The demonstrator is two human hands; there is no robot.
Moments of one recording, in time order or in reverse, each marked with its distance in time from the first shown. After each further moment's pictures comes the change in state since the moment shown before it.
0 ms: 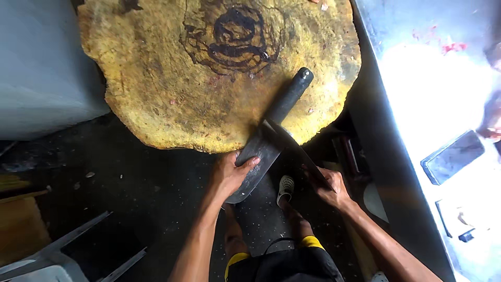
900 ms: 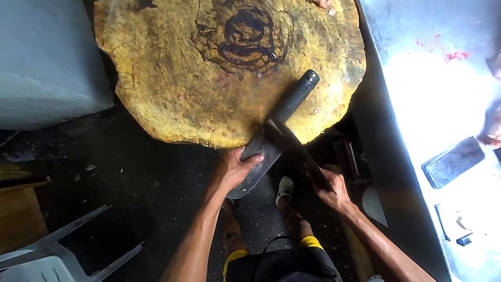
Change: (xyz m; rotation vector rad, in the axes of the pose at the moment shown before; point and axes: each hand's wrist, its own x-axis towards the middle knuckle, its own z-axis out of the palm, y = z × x) left_hand 0.002 0.000 -0.002 0.006 -0.013 0.012; right_hand -0.003 -0.015 0.004 -0.020 0.056 -0.019
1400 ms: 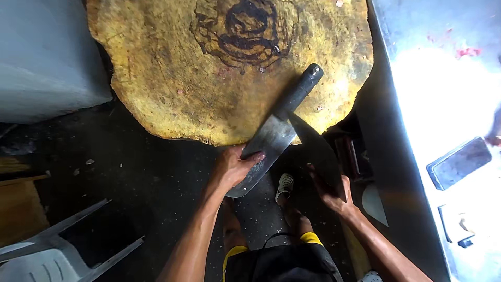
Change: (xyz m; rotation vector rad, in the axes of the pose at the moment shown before) left_hand 0.000 -0.002 -0.001 0.005 0.015 0.055; right_hand -0.002 -0.006 0.000 0.107 0.093 -0.109
